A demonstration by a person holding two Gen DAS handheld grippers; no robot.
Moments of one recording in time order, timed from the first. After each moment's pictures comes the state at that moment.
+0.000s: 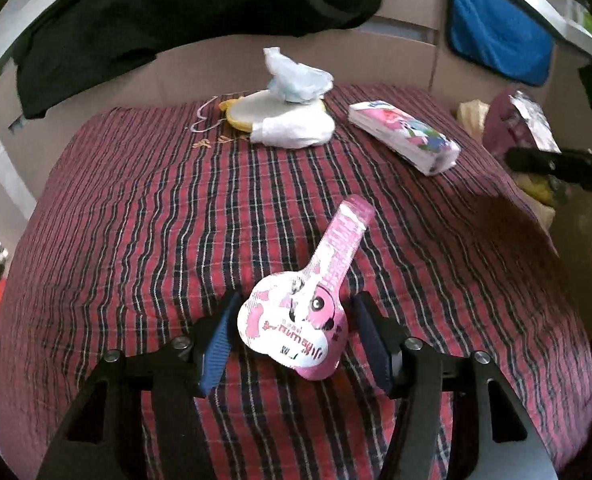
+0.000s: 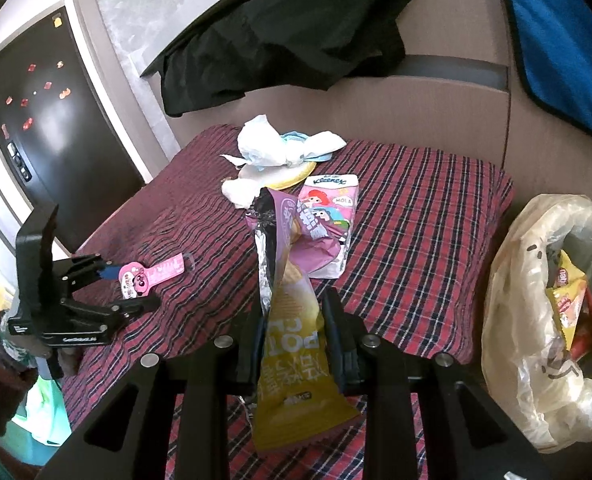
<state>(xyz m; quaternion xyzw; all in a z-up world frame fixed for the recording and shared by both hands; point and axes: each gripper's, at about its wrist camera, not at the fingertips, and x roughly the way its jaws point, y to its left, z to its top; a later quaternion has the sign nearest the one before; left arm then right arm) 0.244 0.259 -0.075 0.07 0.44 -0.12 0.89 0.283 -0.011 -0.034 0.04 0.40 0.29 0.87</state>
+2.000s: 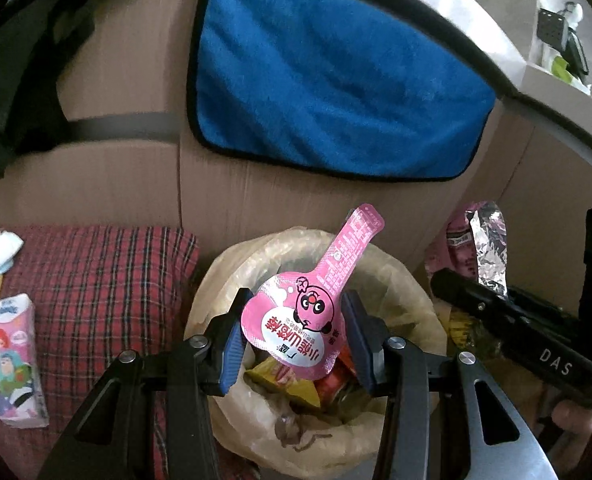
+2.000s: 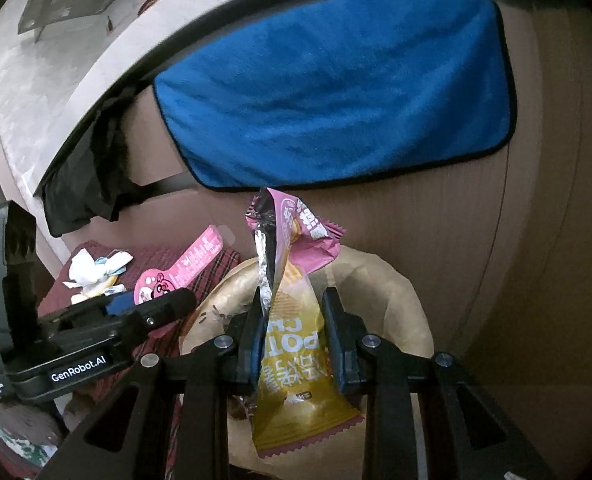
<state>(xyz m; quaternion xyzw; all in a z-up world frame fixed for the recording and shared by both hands) 0.356 -0.087 -0.023 -0.04 0.36 -0.24 0.90 0.302 -0.280 -0.010 0.12 0.33 0.08 0.93</state>
